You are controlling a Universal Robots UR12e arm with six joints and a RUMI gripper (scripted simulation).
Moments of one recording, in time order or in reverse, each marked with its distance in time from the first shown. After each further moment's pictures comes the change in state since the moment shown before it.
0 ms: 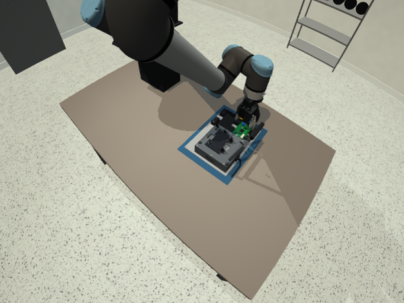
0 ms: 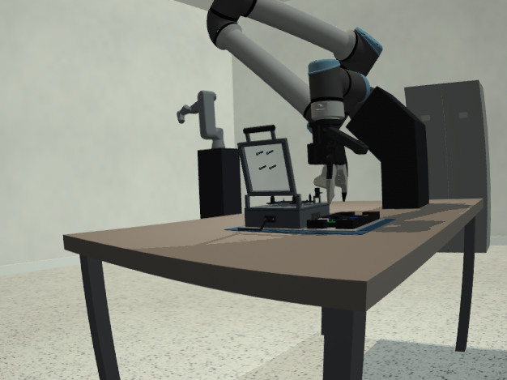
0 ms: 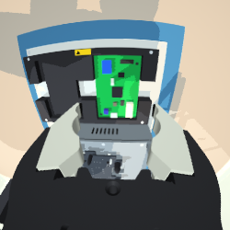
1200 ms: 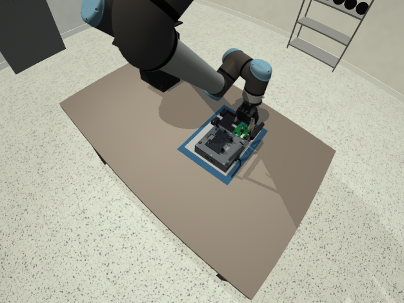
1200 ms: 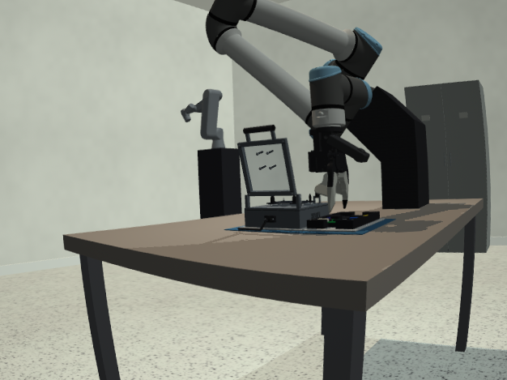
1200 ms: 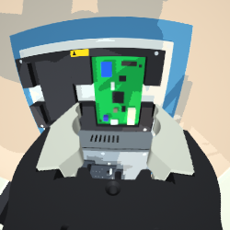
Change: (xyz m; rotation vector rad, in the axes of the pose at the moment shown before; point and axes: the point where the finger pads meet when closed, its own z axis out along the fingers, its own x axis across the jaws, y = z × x) arm -0.001 -0.001 0.020 0.001 -0.003 0.000
